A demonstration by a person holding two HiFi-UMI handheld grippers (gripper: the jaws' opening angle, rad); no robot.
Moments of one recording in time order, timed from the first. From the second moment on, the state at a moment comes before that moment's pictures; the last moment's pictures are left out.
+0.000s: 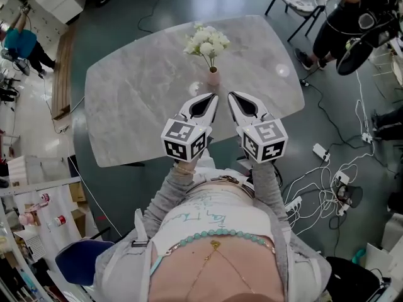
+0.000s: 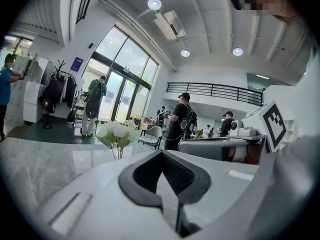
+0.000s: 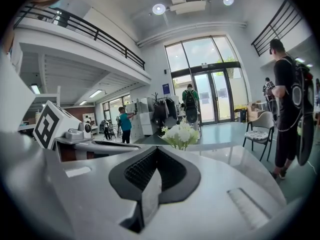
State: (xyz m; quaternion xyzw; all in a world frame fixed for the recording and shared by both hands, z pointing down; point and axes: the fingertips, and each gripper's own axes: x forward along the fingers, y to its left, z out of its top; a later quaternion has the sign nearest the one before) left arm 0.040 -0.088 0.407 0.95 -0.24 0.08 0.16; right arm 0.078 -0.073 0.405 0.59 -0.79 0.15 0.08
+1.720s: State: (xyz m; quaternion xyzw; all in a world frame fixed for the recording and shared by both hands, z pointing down) left arm 0.034 -0.176 0.431 0.89 -0.40 0.09 0.21; right arm 0.117 -0.201 0.432 0.46 -0.86 0.17 0.13
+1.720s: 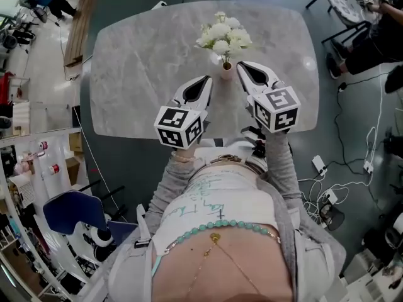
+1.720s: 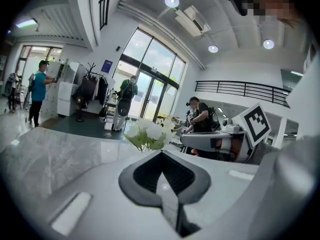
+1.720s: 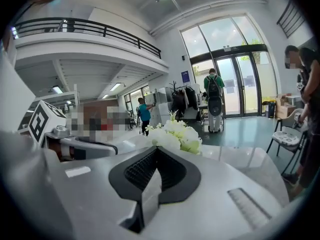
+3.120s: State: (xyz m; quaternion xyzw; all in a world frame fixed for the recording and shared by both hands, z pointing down) left arm 0.037 -0.212 0.449 0.88 -0.42 0.11 0.19; right arm 0.134 -0.227 0.473 0.44 -0.86 0.19 0.16
